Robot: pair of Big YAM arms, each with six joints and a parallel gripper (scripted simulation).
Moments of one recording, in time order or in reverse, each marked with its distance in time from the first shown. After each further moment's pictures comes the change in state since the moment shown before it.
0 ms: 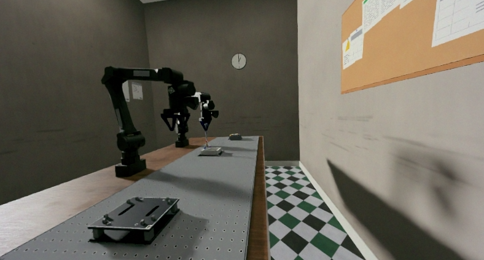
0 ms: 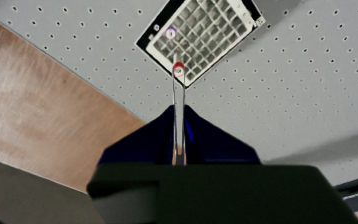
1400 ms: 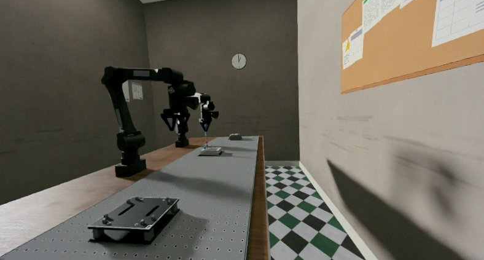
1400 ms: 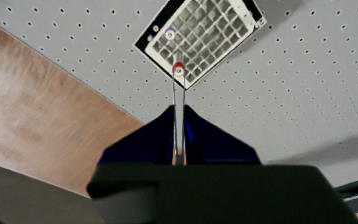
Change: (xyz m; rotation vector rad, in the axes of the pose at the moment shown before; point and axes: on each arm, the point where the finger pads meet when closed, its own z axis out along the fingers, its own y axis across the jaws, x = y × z) left arm 0.000 0.000 0.007 0.006 0.000 0.000; right arm 0.000 0.000 0.000 0.000 0.000 0.000
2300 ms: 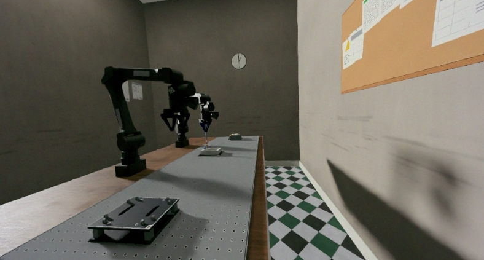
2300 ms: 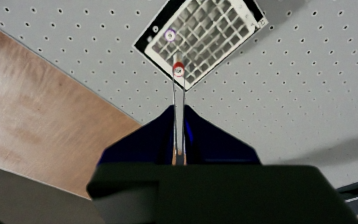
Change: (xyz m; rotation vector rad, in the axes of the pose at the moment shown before) left arm 0.000 0.001 0.004 0.001 0.000 0.000; right arm 0.000 0.000 0.000 0.000 0.000 0.000
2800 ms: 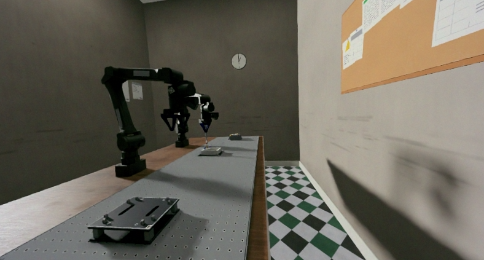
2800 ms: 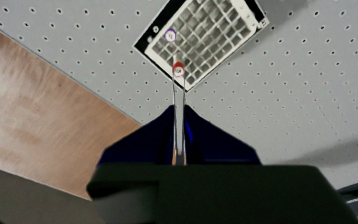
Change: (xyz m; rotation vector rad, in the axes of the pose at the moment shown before) left arm 0.000 0.001 0.003 -0.001 0.000 0.000; right arm 0.000 0.000 0.000 0.000 0.000 0.000
